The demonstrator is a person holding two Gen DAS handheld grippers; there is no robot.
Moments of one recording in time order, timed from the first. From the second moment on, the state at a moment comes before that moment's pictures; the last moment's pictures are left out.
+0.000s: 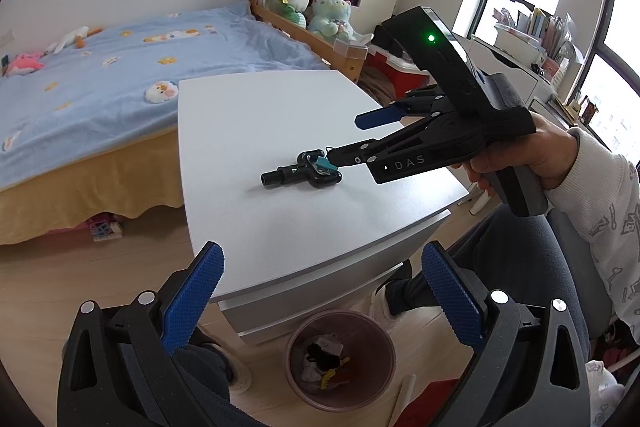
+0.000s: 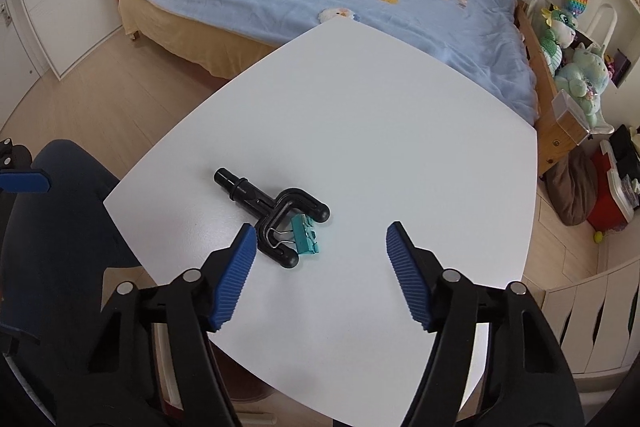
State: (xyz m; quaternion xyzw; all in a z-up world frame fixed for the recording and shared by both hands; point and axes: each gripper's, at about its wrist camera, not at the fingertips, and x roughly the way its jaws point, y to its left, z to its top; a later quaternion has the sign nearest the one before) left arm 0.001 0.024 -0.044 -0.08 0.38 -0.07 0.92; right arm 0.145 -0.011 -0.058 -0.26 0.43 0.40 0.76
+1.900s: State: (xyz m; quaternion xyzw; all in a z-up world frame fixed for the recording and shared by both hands) left arm 0.145 0.010 -0.055 0.15 0.43 -0.31 0.84; right arm 0.163 -0.078 -0.018 -0.19 0.47 0.38 0.78
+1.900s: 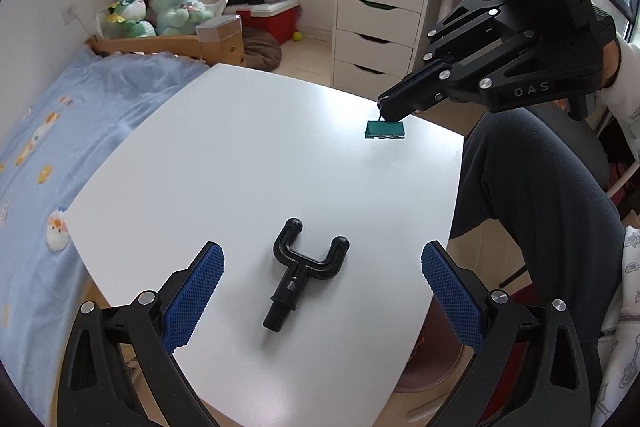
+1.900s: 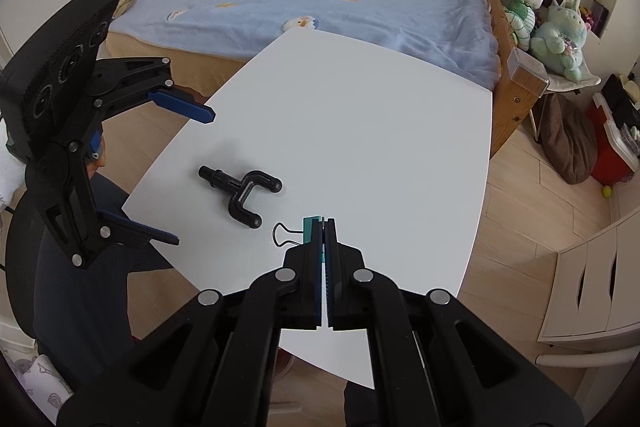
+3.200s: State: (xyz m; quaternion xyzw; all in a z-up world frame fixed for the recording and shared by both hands) left arm 0.171 -0.002 -0.094 0.13 0.49 -0.26 0.82; right arm 0.166 -0.089 -0.035 -0.18 0.47 0.37 0.78
